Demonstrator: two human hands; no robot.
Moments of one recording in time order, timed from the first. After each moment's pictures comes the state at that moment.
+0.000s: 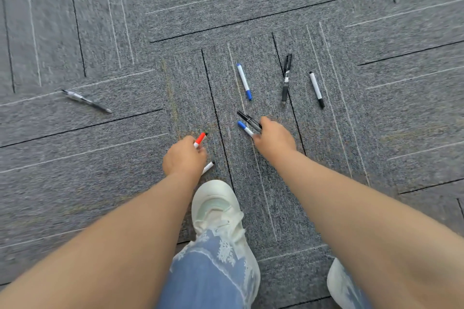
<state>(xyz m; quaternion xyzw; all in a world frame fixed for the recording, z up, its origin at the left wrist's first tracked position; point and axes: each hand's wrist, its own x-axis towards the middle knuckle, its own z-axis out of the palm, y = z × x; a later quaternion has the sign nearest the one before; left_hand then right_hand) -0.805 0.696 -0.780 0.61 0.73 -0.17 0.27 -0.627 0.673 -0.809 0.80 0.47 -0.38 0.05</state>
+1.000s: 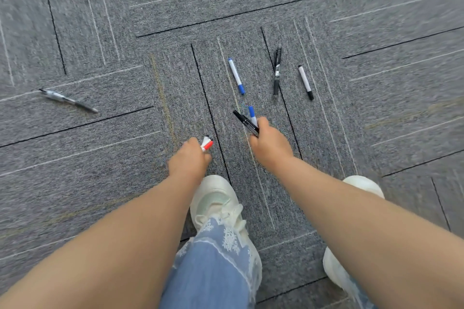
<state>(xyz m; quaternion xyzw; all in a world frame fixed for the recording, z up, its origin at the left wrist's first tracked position) -0.806 0.687 -0.792 0.66 0.64 -0.21 0.33 -0.644 0.646 -0.774 0.81 0.42 -0.41 -0.02</state>
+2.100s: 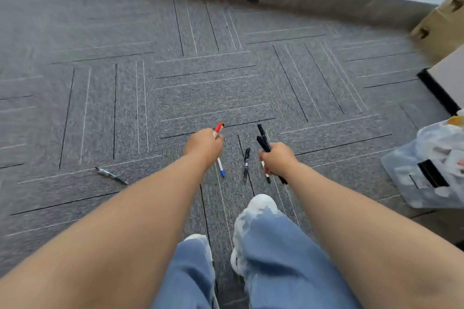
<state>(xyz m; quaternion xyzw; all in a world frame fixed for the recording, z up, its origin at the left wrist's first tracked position) -0.699 0.778 -0.523 0.70 0.64 -0.04 0.33 -0.537 0.709 -0.548 0.82 0.36 -0.43 -0.11</state>
